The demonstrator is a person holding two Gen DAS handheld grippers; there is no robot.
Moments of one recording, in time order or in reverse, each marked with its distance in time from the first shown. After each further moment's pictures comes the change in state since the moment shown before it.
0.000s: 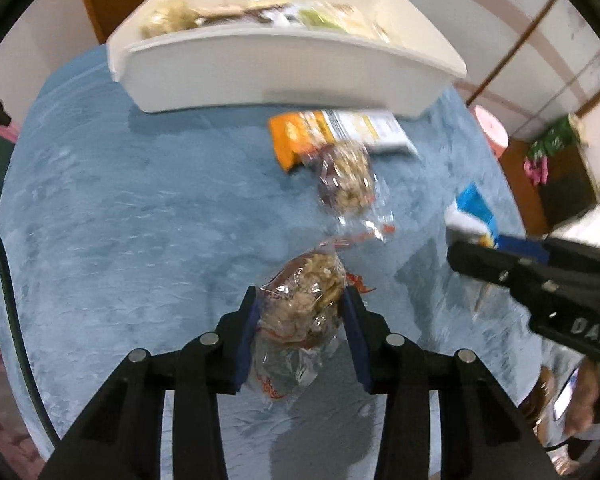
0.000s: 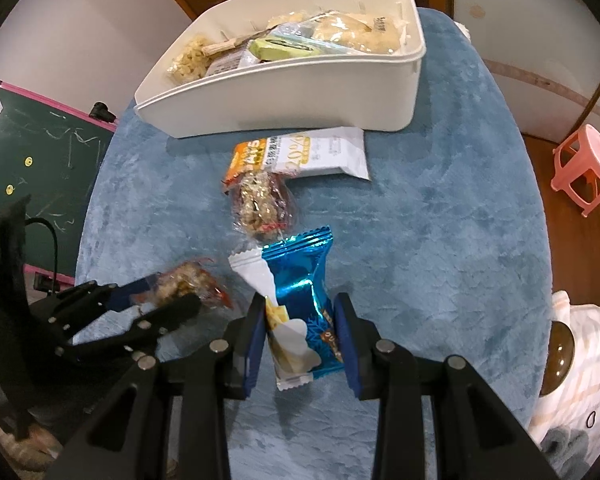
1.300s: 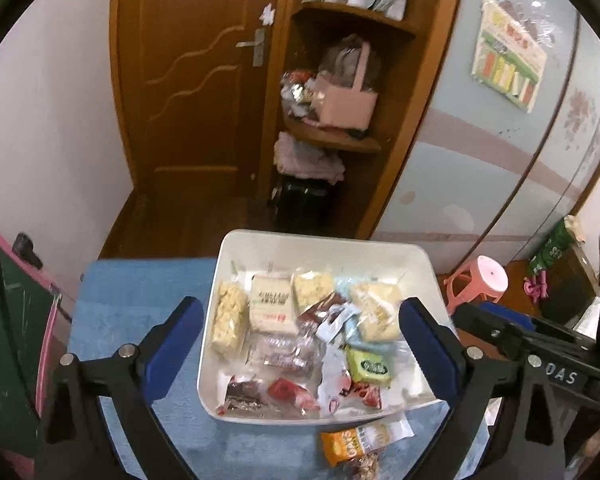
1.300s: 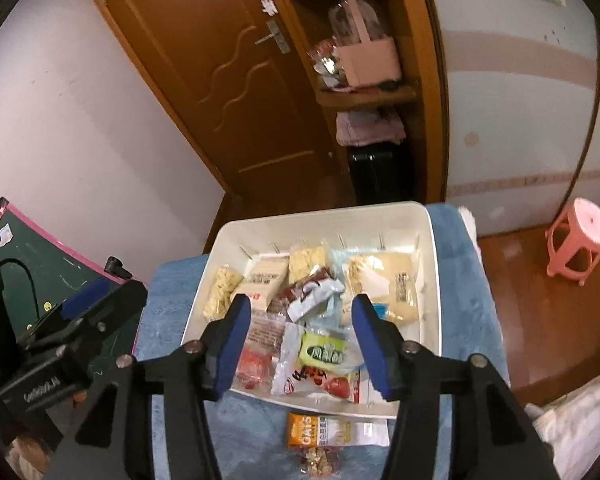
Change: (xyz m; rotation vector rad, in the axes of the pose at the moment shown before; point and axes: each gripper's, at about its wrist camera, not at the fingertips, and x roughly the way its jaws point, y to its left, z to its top) left arm -0.131 0.058 0.214 -0.029 -0.455 0.019; right arm -0.095 0.030 0.183 0.091 -0.401 0.006
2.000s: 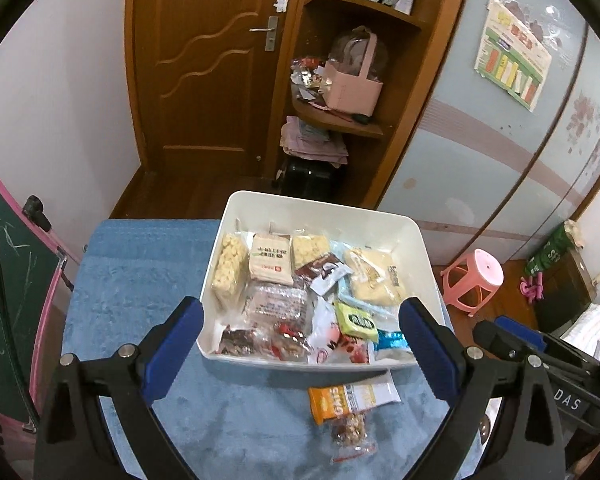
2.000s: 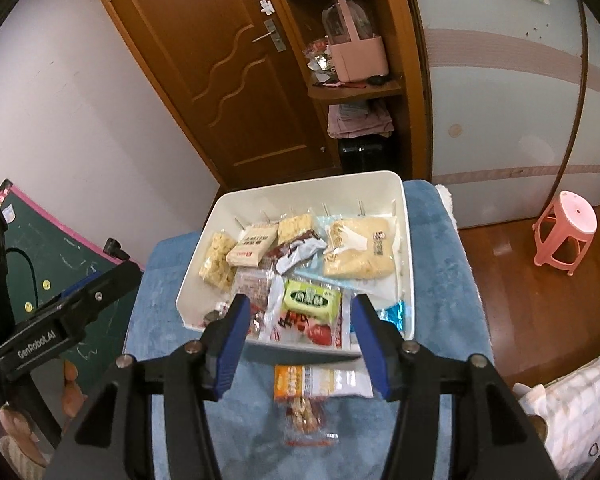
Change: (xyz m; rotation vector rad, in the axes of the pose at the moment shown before) left arm -0.036 -0.012 -0.052 -0.039 0.021 0.003; right arm -0.043 -0.004 -0.051 -0.026 -0.008 -0.030
